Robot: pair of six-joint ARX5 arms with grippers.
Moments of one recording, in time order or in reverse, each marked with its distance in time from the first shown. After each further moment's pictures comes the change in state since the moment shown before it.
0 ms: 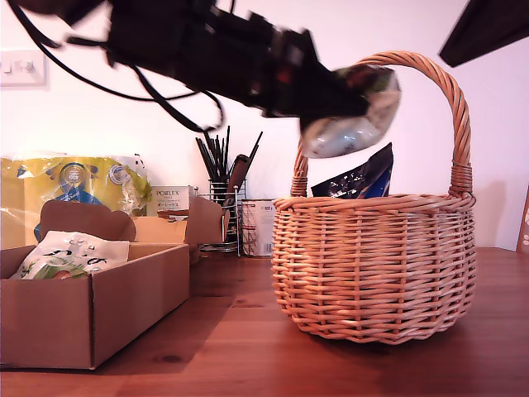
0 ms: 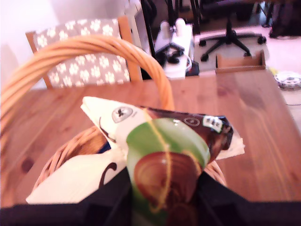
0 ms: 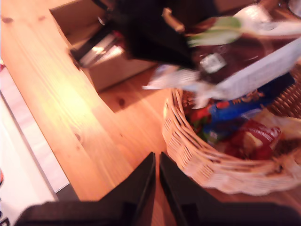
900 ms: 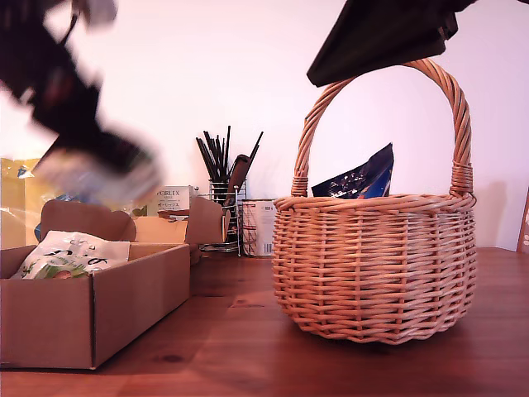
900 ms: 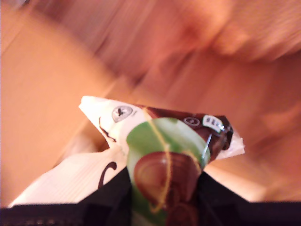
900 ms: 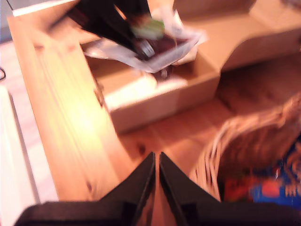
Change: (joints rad) left arm 0.332 -0.392 0.000 -0.974 -0.040 0.215; right arm 0.070 0.281 0.000 0.357 -0.079 0.000
